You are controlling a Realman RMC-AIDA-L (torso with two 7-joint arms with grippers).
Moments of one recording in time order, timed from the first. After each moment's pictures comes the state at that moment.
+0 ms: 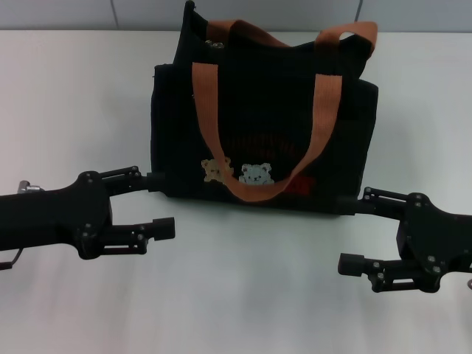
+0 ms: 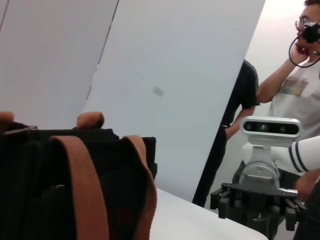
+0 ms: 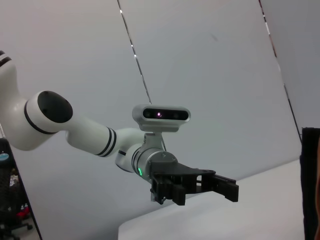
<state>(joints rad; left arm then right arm) -0.51 -2.01 0.24 0.48 2.33 1.99 -1.19 0.42 2.07 -0.68 -0.52 -1.95 -1.93 1.16</state>
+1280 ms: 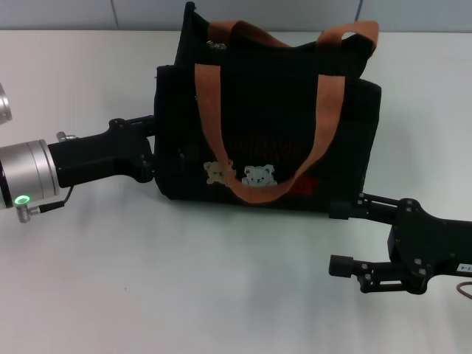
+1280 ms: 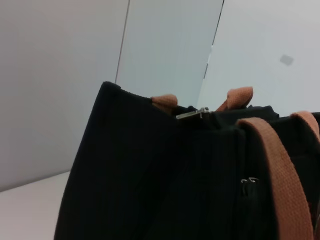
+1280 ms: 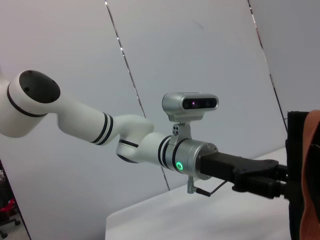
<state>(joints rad) -0.61 -2.07 0.24 0.43 2.27 1.52 -1.14 0.42 2.07 -0.69 -0.50 -1.96 -1.87 1.14</state>
